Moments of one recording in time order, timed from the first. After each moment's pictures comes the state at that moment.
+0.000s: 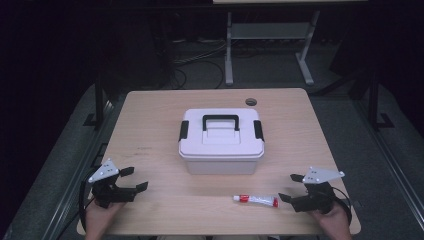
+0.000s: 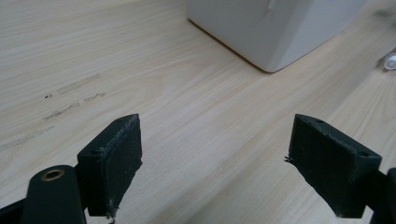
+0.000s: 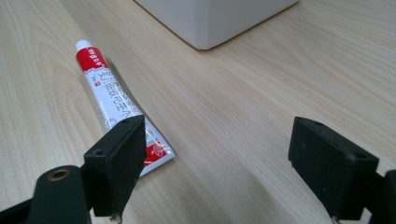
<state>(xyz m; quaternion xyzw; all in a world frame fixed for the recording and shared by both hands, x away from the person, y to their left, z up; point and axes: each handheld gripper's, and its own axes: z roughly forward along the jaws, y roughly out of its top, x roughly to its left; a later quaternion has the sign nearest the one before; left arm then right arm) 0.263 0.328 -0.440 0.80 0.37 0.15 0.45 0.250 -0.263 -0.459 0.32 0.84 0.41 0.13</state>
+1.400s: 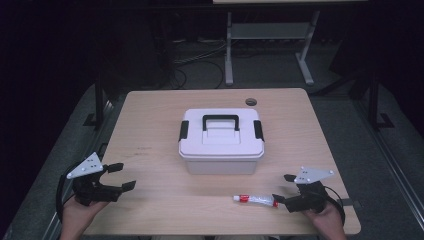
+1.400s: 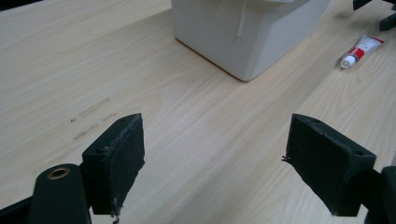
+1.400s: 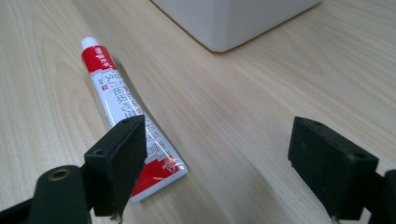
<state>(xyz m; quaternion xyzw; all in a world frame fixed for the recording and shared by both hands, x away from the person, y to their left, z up) 0.253 0.344 -0.381 0.83 0.33 0.15 0.43 0.254 -0.246 -0.461 0.31 0.85 0.40 0.13</state>
